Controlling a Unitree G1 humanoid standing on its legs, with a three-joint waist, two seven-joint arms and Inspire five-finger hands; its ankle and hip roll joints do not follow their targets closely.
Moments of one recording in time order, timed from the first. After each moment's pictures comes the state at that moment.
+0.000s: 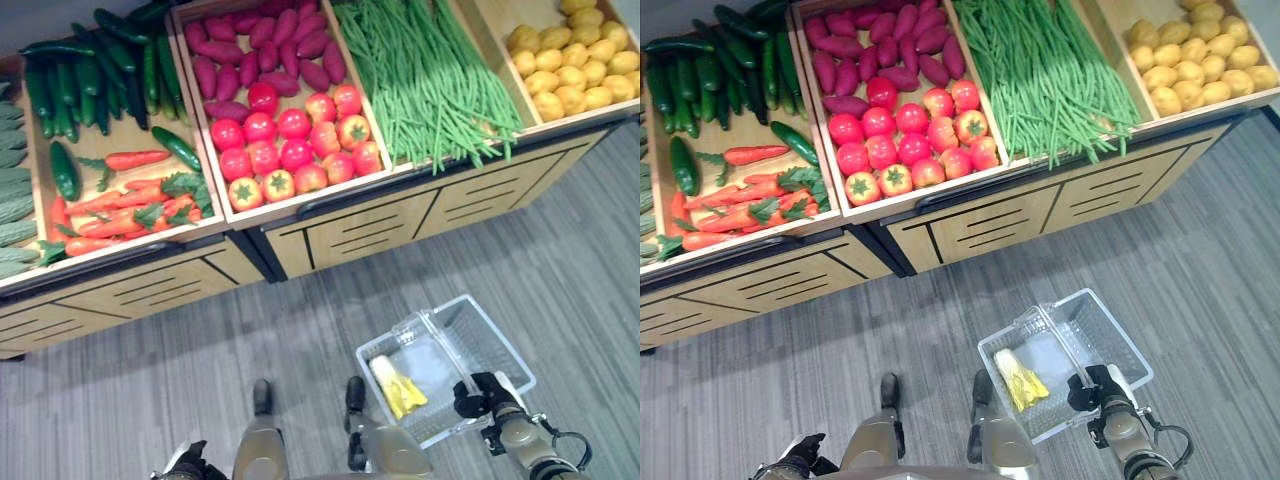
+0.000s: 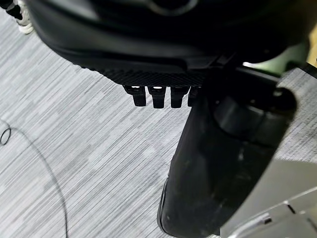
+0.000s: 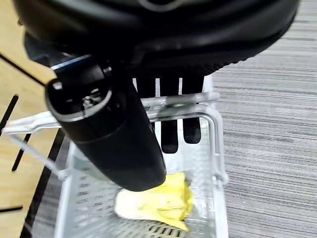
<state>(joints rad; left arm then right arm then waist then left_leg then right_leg) -0.08 0.29 -0.14 1.44 0.20 -0.04 0.16 -0.09 -0.45 0.22 1.13 -0.02 -0.15 -0.15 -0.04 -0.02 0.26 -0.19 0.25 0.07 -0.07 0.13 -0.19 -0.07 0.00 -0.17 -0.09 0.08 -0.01</state>
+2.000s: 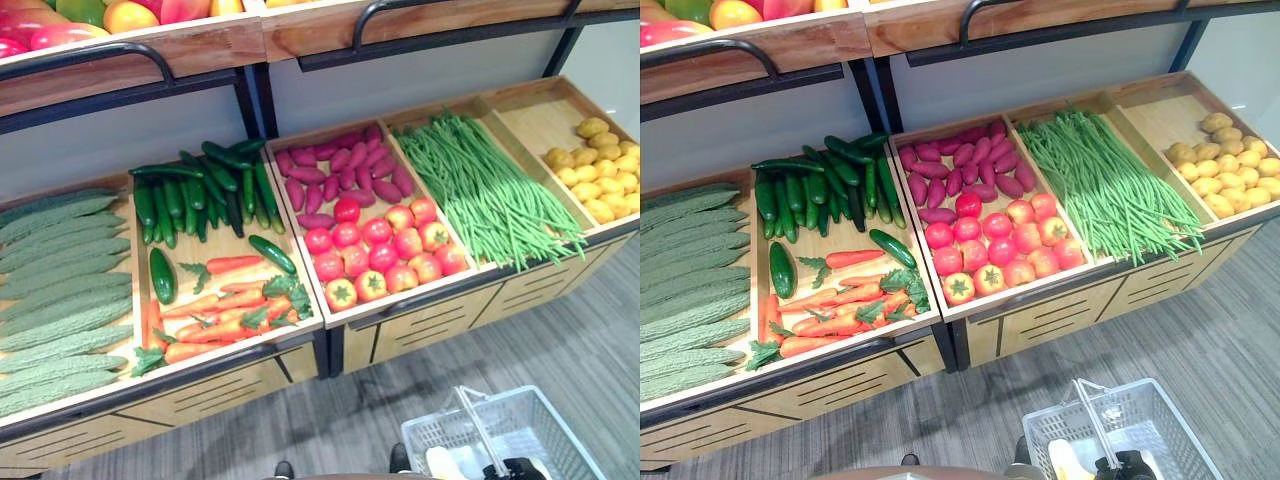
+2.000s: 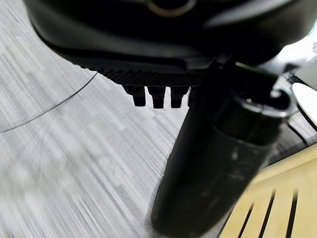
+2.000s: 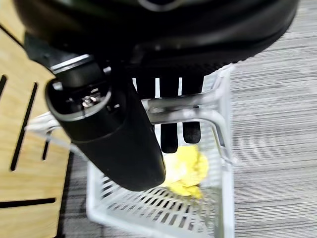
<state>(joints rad) 0.14 0.44 0.73 1.60 -0.74 -0.12 0.36 0.05 -0.42 0.13 1.36 0.01 -0.12 -0.15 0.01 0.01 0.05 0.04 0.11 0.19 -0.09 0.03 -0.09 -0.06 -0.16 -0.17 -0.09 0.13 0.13</state>
